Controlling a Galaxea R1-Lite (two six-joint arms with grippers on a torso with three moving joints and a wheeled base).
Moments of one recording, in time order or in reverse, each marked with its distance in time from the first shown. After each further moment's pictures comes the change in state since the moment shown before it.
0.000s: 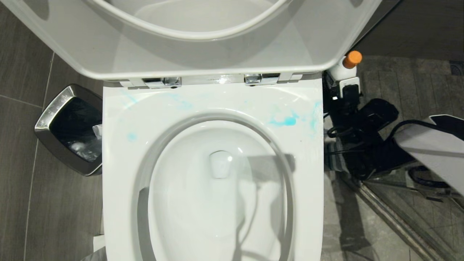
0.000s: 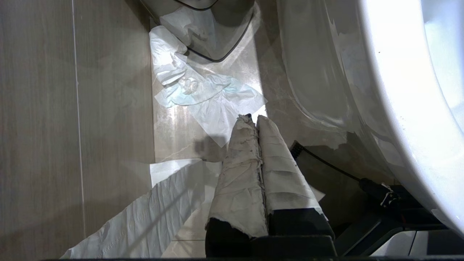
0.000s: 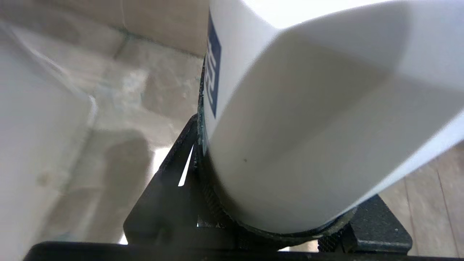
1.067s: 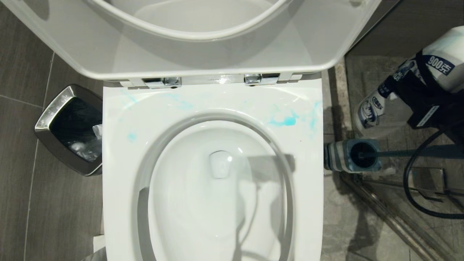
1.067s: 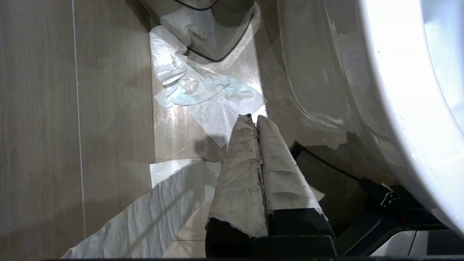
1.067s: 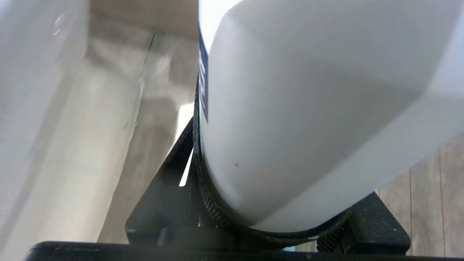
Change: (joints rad) left arm 0.000 0.000 0.000 0.001 0.000 0.001; right arm 0.000 -0.903 0.677 0.465 -0.004 0.157
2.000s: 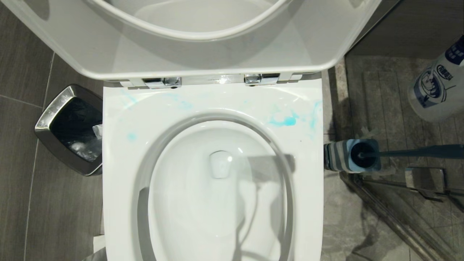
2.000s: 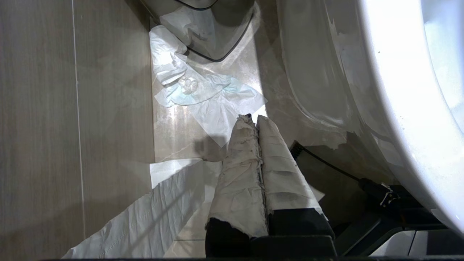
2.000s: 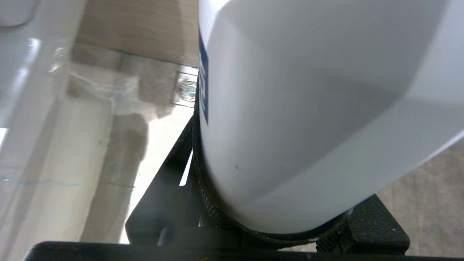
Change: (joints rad) left arm 0.000 0.000 0.000 0.000 0.000 -0.002; right arm -0.001 -0.274 -0.250 0.489 -0.113 -0.046
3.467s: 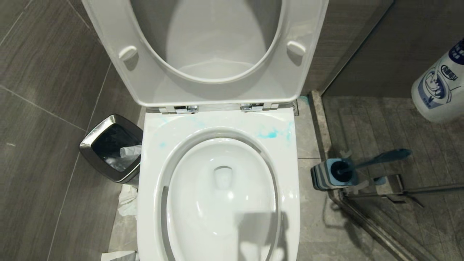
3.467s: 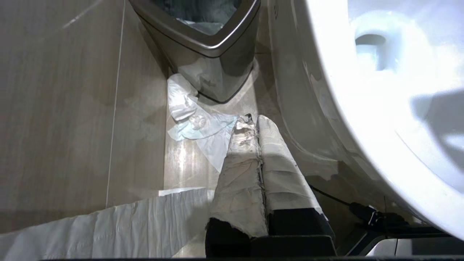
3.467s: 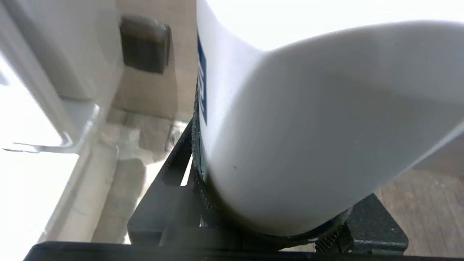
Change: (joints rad) left arm 0.000 0.000 0.000 0.000 0.007 -0.008; right arm 0.014 -0.011 -0.004 0.012 0.003 -0.036
